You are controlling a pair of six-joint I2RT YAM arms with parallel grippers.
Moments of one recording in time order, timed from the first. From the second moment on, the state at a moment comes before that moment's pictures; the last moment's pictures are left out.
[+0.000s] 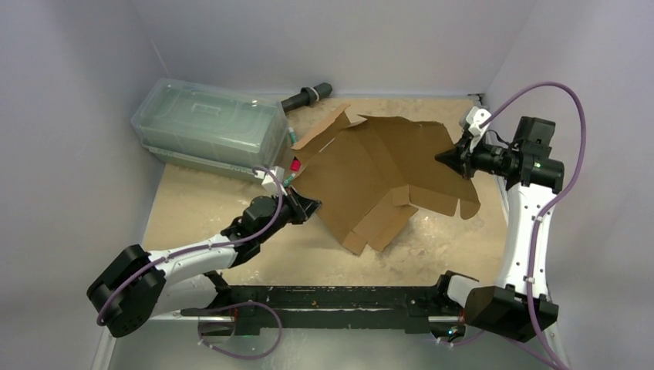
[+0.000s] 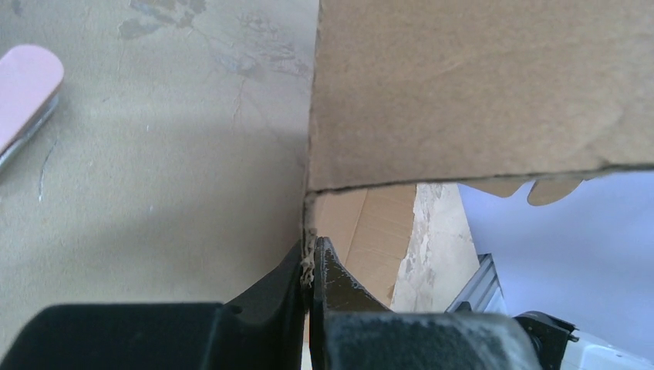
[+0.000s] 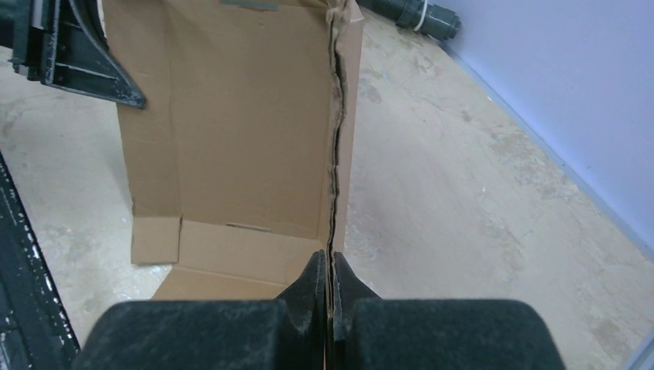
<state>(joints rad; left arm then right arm) -0.77 1.13 0.36 0.55 -0.08 -0.88 -0.33 1.15 1.37 -1.04 -1.06 -0.89</state>
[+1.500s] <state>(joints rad) -0.77 1.24 0.36 0.54 -0.06 -1.18 -0.09 1.16 1.41 -1.01 -0.92 -0.84</state>
